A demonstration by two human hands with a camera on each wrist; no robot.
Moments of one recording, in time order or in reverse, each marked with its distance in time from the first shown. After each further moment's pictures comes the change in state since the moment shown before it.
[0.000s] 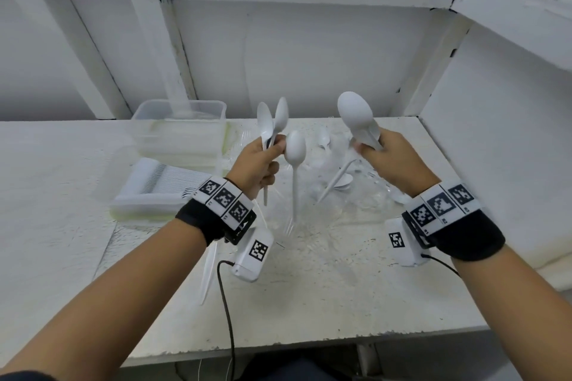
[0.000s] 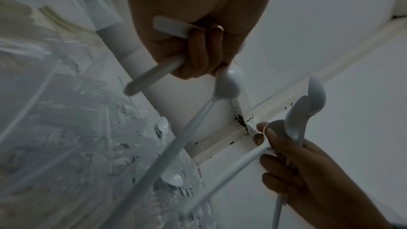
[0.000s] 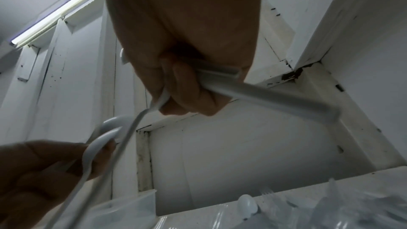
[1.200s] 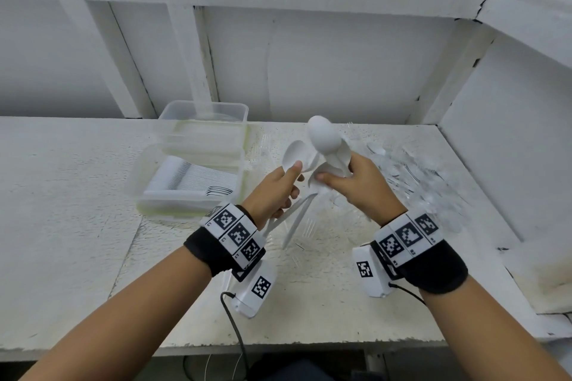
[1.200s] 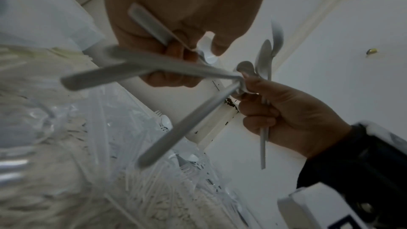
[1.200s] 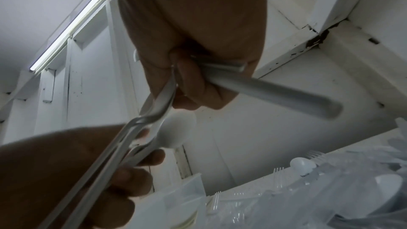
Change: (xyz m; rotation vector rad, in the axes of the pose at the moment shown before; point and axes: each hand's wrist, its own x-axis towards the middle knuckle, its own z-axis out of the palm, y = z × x) left_hand -0.039 -0.013 -0.010 0.343 -0.020 -0.129; right_hand -0.021 -0.026 0.070 0.243 -0.087 -0.067
